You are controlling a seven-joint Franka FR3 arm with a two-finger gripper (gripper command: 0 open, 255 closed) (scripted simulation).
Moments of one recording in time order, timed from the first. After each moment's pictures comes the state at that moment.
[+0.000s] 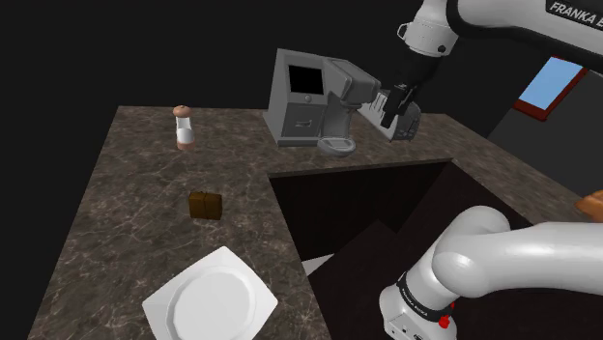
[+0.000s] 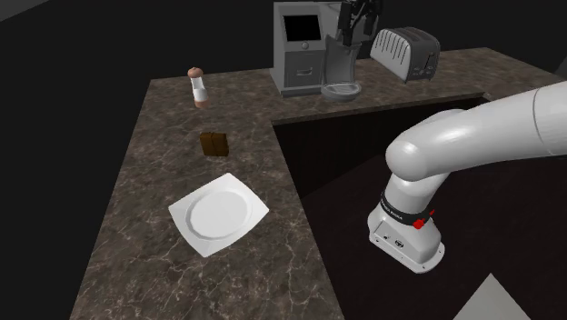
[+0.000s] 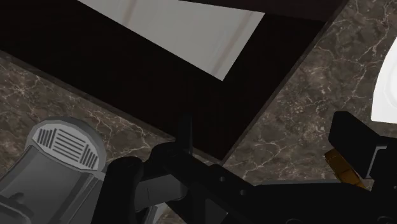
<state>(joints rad) 0.01 -0.81 -0.02 -2.26 -0.10 1.48 -0.17</state>
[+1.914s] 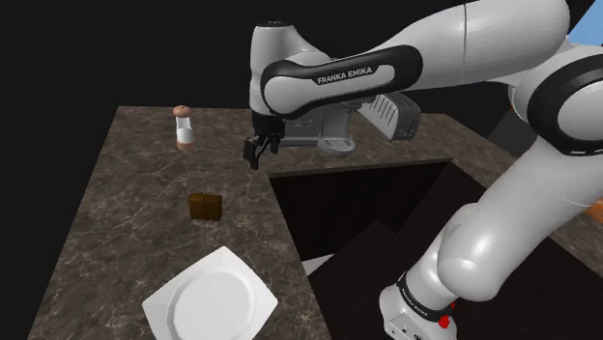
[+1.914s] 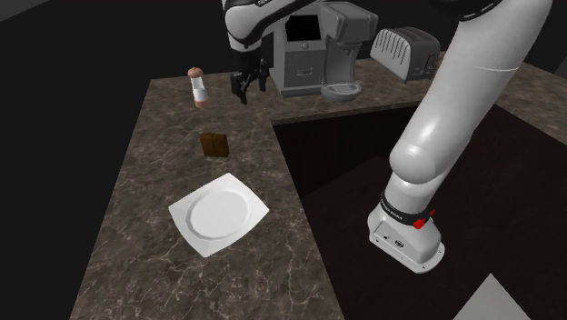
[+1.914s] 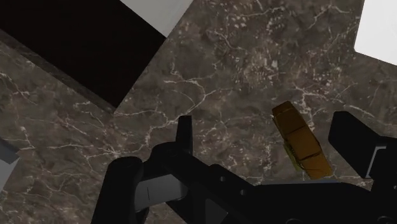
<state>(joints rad) 0.14 -0.04 0.23 -2.08 -0.07 2.03 0.08</state>
